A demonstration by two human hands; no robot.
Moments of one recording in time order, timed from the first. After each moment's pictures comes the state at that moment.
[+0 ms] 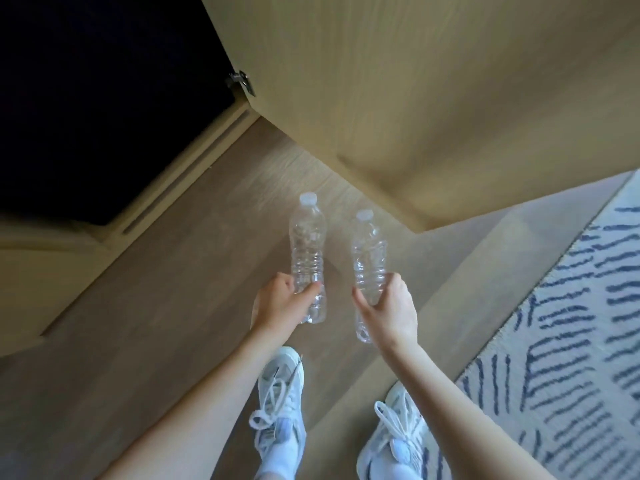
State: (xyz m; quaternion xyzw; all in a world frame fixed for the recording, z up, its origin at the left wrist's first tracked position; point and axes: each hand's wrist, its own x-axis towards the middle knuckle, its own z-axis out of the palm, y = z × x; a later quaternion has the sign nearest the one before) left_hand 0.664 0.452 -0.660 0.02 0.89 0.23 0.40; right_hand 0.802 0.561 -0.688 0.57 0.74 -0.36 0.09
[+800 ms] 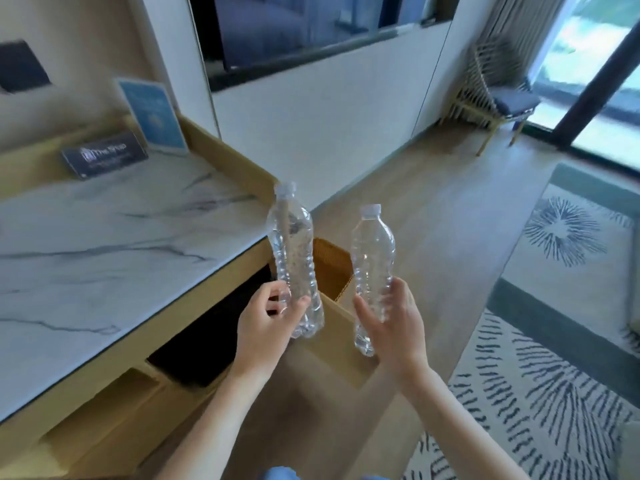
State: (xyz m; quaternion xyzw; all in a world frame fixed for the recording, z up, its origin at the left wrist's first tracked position) left_hand 0.630 0.421 0.091 0.20 0.79 0.55 0.19; right_hand 0.768 0.581 0.064 0.39 0.81 -0.31 -0.30
